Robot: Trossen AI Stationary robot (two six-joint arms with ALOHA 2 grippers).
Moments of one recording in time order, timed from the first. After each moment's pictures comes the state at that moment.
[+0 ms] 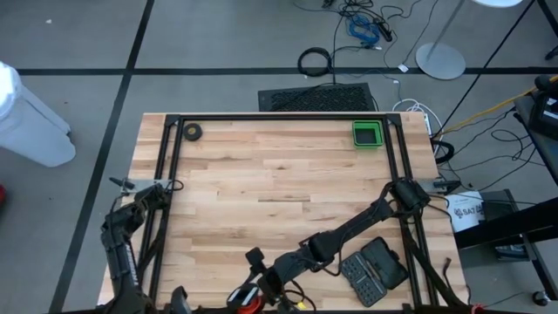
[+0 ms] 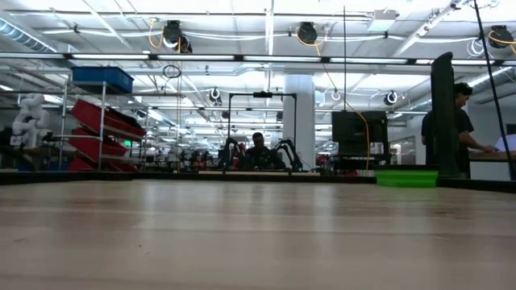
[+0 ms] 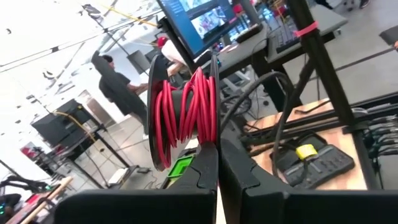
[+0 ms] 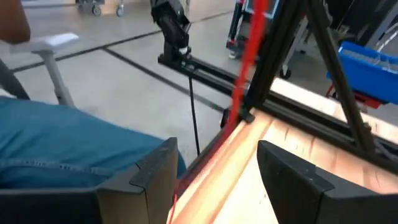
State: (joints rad) left arm -1.09 2.09 2.20 -0.22 -1.57 0.43; right arm 0.50 2.15 1.63 0.24 -0.03 -0.14
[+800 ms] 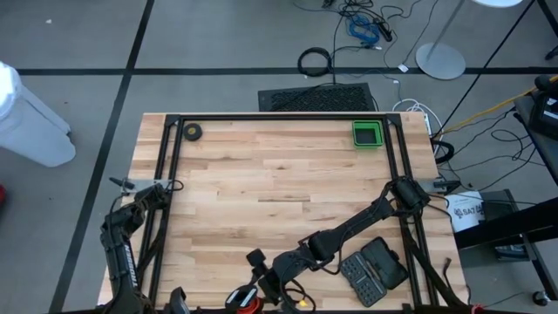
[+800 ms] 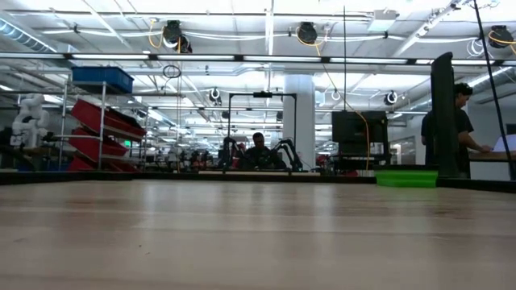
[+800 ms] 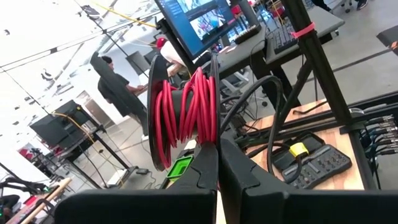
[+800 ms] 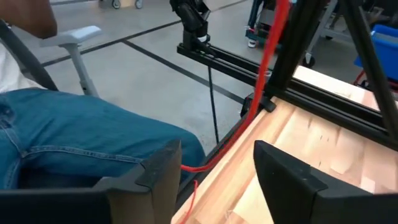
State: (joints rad) left arm -1.11 2.09 2.20 -0.22 -1.57 0.43; right arm 0.49 2.13 1.63 0.17 -0.10 -0.11
